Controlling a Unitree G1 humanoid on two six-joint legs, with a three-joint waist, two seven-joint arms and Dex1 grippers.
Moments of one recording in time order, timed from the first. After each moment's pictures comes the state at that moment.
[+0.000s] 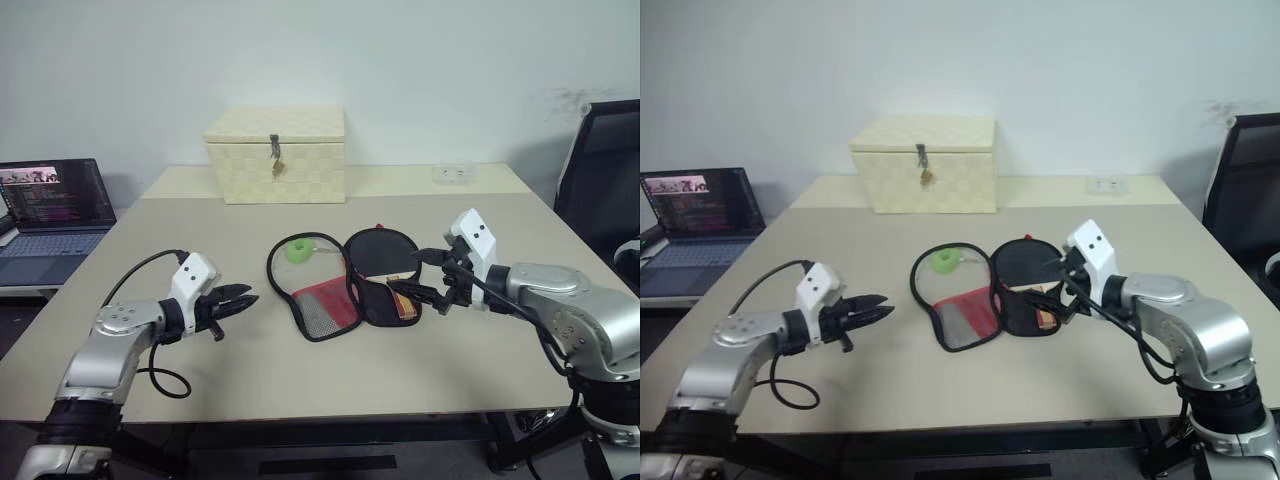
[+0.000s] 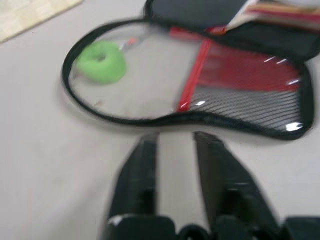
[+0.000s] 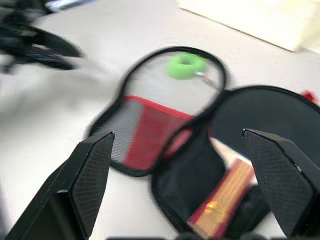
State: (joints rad) left arm -0.46 0.75 0.07 0.22 -0.26 0.30 -0.91; right arm -0.65 -0.63 -0.04 -0.43 0.57 1.09 0.70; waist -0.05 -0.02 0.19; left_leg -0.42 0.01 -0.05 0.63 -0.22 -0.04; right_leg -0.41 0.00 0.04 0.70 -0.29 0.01
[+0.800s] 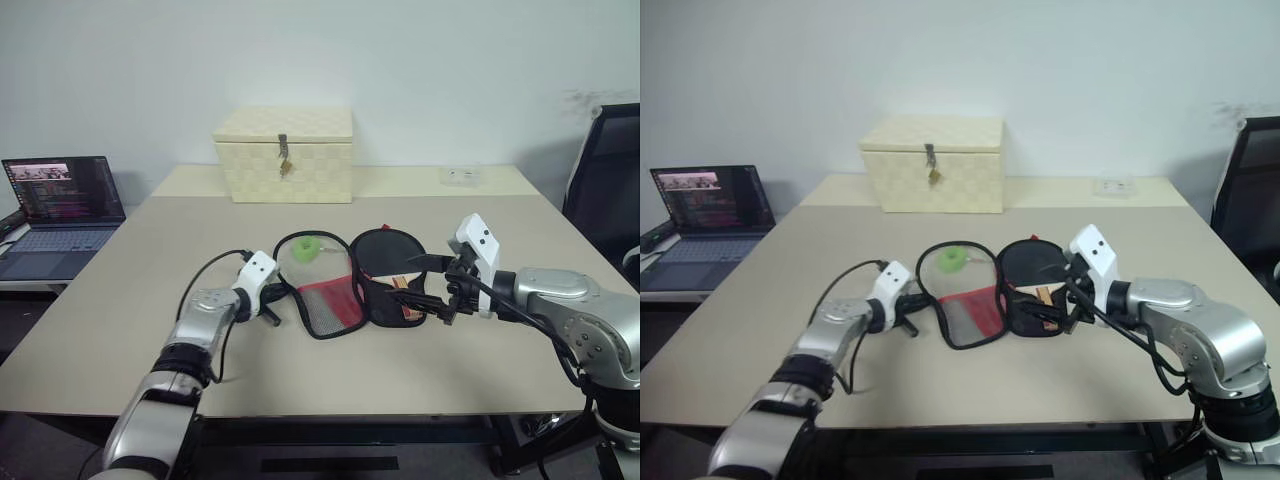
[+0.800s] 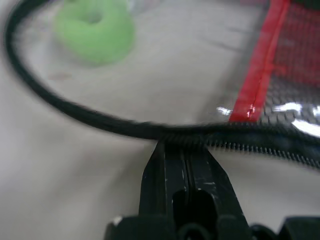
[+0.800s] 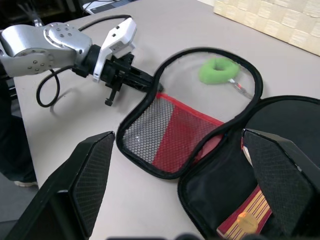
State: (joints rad) left arm -0.85 0.43 -0.08 0.87 -0.02 0.08 -0.75; right arm -0.62 -0.67 -0.05 -0.47 0.63 1.07 0.67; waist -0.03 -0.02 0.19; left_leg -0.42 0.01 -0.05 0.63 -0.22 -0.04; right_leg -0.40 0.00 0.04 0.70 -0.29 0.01
